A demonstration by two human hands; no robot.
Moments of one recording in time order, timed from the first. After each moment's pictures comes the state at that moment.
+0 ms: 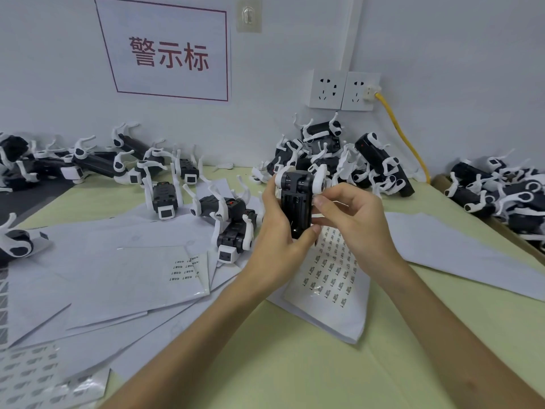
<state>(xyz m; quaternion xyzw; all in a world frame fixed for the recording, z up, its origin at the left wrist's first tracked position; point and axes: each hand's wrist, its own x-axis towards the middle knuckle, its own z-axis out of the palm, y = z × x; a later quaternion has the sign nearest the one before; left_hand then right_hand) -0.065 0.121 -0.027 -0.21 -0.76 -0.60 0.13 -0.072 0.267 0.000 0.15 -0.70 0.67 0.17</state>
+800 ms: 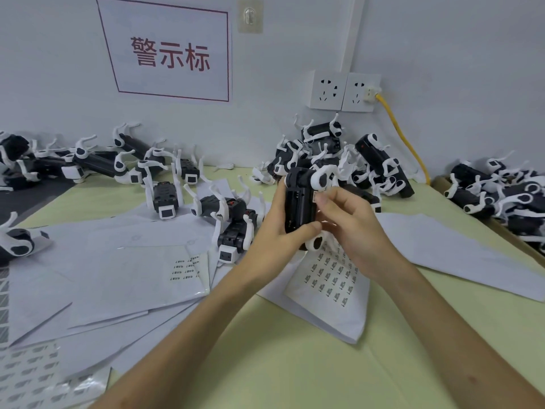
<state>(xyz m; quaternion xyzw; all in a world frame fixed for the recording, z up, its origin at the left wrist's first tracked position) -0.066 0.111 -0.020 -0.24 -0.70 -0.67 0.05 -0.083 0.271 -0.009 0.17 -0.67 0.72 0.06</state>
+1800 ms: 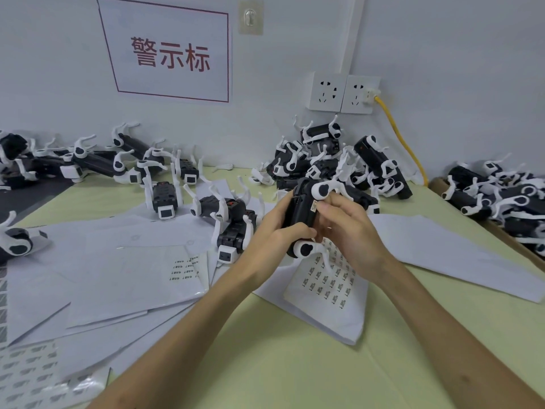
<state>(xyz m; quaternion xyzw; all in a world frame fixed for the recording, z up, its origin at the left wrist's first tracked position) -0.060 0.110 -0.009 -0.23 -0.66 -0.71 0.00 -0.078 0.269 -0.010 0.21 -0.67 0.71 0.04</state>
